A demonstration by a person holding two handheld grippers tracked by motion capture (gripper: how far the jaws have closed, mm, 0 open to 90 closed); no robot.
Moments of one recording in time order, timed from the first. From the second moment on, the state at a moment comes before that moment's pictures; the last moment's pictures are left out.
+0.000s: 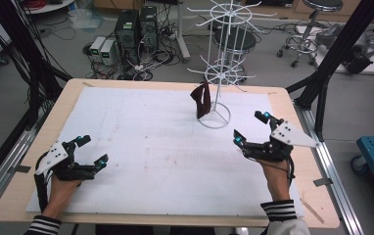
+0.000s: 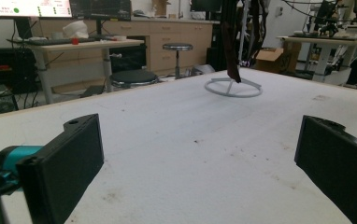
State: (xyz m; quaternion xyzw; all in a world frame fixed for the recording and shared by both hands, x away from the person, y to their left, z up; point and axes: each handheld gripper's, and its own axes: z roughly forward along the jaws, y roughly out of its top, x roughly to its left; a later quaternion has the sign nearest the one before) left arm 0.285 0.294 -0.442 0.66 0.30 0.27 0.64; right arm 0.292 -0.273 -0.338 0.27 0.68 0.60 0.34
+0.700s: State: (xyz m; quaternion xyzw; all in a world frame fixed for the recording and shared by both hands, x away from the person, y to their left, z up) left arm 0.284 0.292 -0.451 0.65 0.30 0.28 0.64; right arm 0.264 -0.301 -0.444 0.31 0.64 0.60 0.38
